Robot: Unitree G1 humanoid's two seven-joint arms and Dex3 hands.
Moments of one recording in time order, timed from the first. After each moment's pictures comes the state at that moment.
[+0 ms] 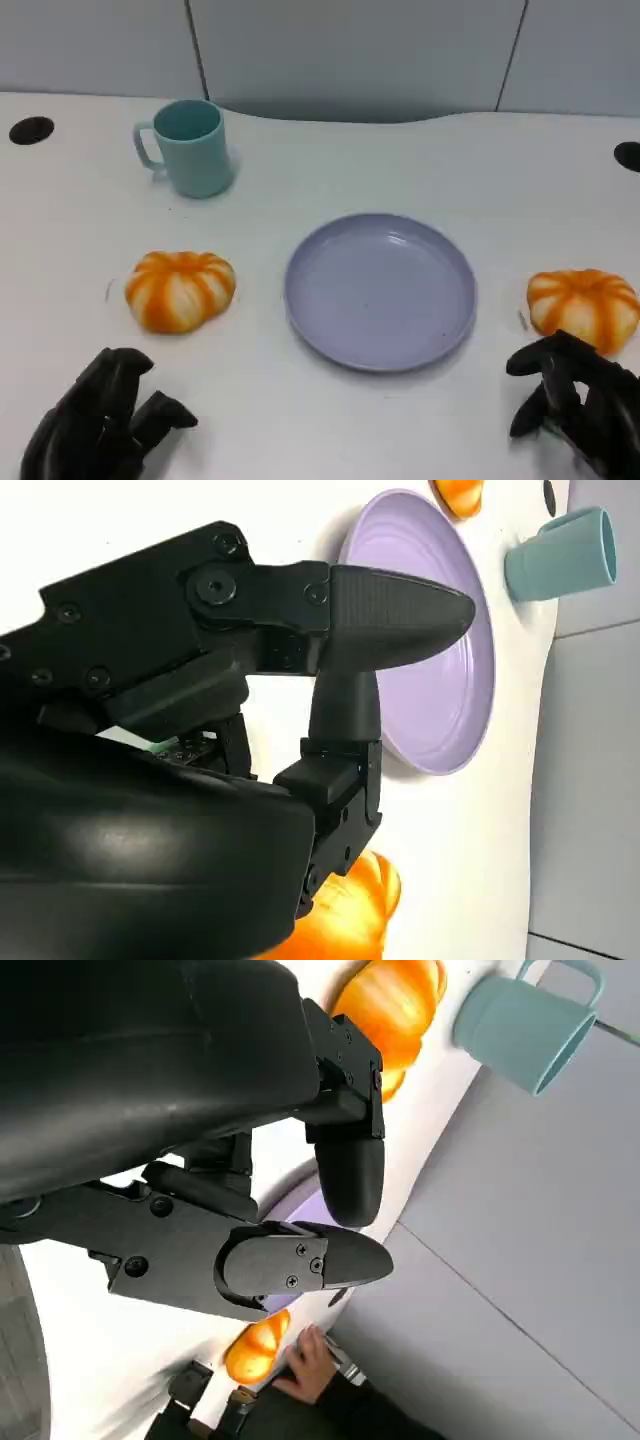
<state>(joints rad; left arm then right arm) 0.10 0.02 0.30 0.19 -0.63 0.26 -0.55 0.09 -0.06 -0.05 0.13 0.13 0.10 0.23</state>
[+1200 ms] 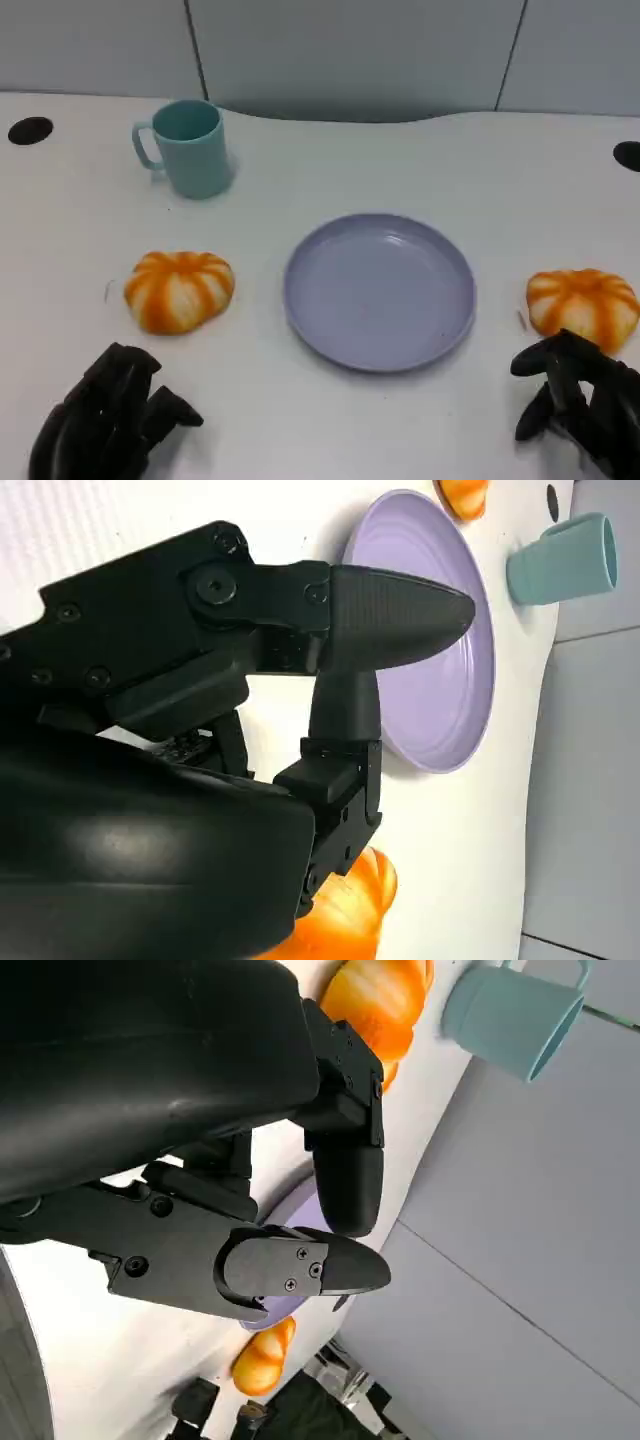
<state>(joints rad) 0.08 0.01 0.28 0.26 -0.58 0.16 -0.58 0.09 -0.08 -0.06 0.14 0.13 0.08 0.25</state>
